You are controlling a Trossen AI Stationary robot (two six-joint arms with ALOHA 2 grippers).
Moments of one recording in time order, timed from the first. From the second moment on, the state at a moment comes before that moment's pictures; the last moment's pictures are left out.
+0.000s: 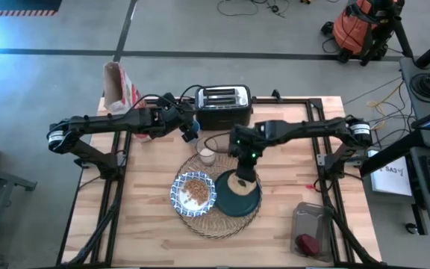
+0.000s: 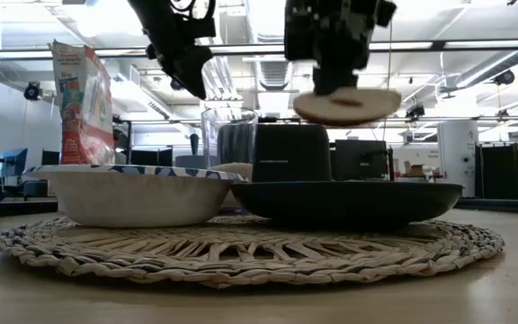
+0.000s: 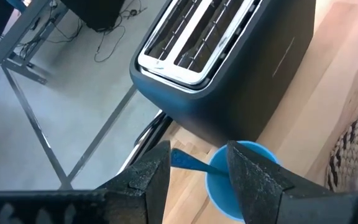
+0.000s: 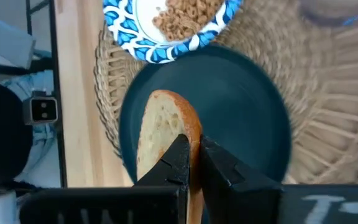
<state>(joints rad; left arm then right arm) 0.21 1.41 1.23 -0.70 -0.64 -0.05 -0.12 1.67 1.33 -0.76 -0.50 0.19</state>
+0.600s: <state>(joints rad) 0.21 1.41 1.23 -0.71 -0.64 -0.03 -0.07 1.67 1.02 -0.36 -0.50 0.33</state>
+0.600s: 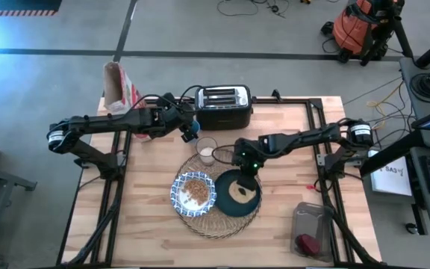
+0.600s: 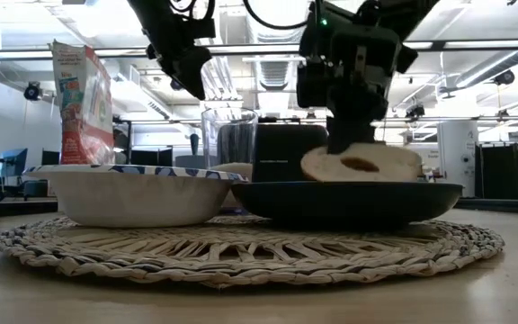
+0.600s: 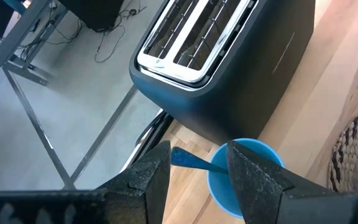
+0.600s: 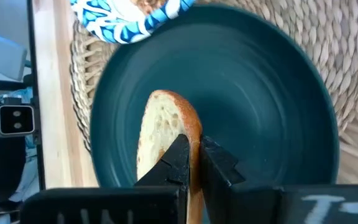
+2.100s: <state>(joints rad) 0.21 1.41 1.28 -0.72 -0.64 -0.01 0.31 1.44 1.29 -1.09 -0.18 0.90</state>
